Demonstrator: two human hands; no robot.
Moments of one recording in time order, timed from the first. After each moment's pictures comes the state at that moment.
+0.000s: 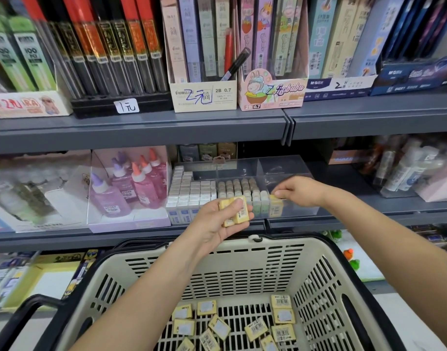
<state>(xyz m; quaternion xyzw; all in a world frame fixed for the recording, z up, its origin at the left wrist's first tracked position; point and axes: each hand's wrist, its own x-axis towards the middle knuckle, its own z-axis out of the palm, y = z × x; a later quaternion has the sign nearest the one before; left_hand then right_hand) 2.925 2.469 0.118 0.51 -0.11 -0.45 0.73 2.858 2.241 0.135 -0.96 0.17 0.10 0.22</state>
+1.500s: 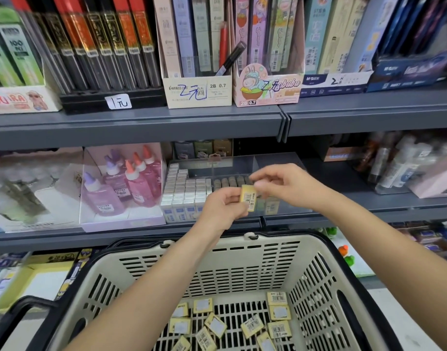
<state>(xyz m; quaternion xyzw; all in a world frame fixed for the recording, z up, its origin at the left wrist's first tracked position) 2.914 2.446 0.125 0.67 -0.23 -0.29 0.64 2.837 2.291 0.167 -0.91 0.08 -0.10 0.38</state>
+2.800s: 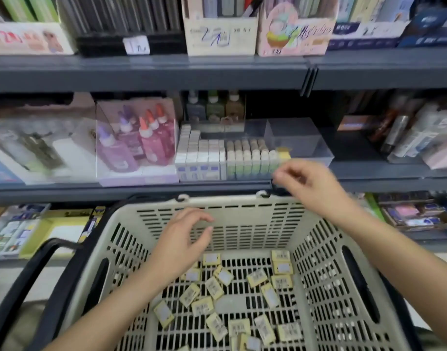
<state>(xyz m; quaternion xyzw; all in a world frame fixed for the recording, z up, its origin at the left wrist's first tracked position) 2.881 2.591 0.068 0.83 -0.40 -0.07 0.39 2.782 2.341 0.136 -0.91 0.12 -0.18 0.36</state>
